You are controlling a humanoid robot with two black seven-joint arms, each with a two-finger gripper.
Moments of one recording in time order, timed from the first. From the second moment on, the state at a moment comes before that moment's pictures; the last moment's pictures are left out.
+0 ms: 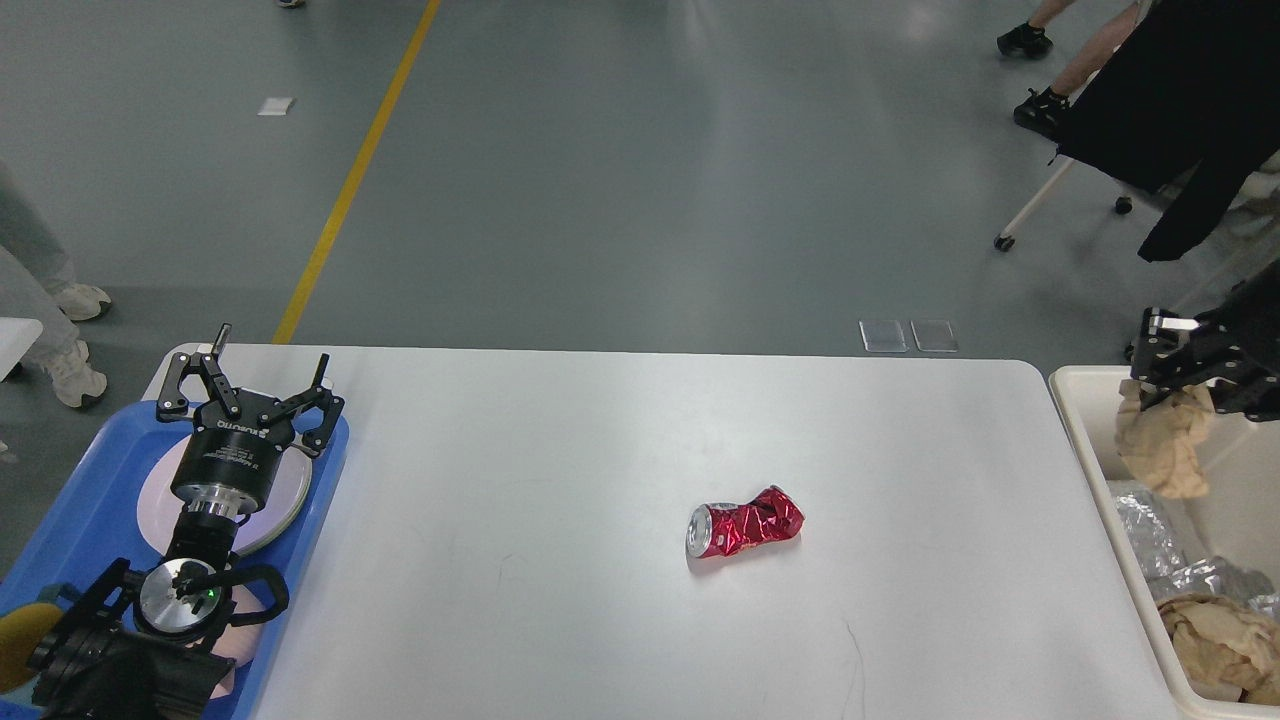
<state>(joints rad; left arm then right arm) -0.41 0.15 -1.46 -0.53 0.13 -0.70 -0.15 2.07 -0.59 -1.54 1.23 -0.03 0.69 -0.05</state>
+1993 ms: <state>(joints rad) -0.41 0.15 -1.46 -0.53 0.13 -0.70 -0.15 0.52 -0.39 -0.97 0.11 -0.02 -0.10 -0.06</state>
